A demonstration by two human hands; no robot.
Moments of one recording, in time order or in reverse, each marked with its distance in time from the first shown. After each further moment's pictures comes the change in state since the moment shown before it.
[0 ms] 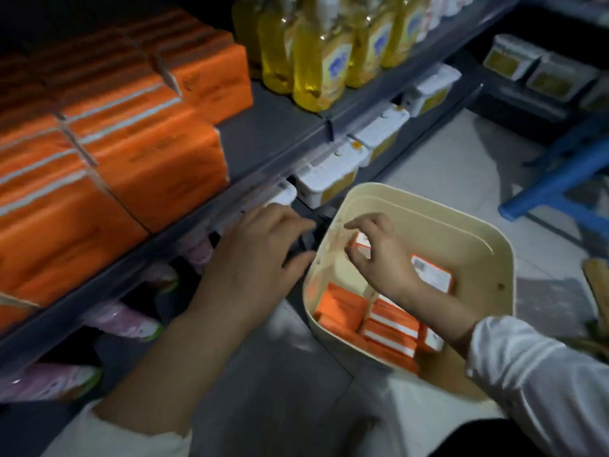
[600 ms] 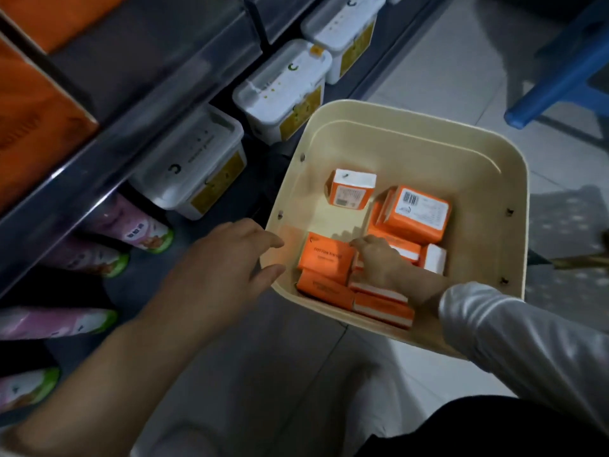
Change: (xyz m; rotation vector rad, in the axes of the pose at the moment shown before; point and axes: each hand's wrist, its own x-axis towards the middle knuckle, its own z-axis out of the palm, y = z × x) left_hand -0.010 -0.009 0.078 0.047 -0.521 -0.074; right_hand -0.056 0.131 0.074 -0.279 -0.685 0.406
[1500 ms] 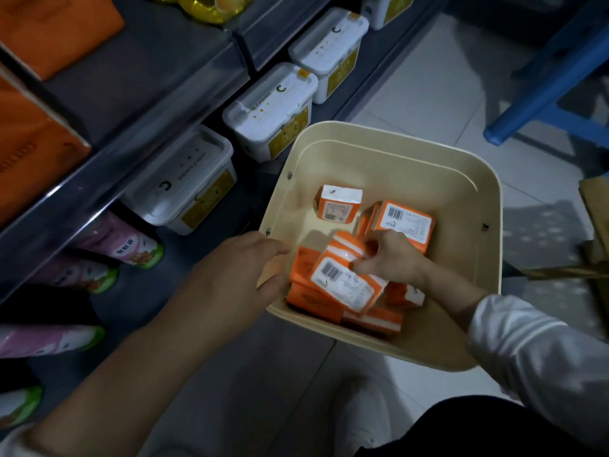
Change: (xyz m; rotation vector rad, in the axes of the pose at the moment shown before) left_hand 0.008 0.022 -0.002 -0.147 -0.056 -0.044; right_hand -0.030 0.013 -0.057 0.383 0.190 0.015
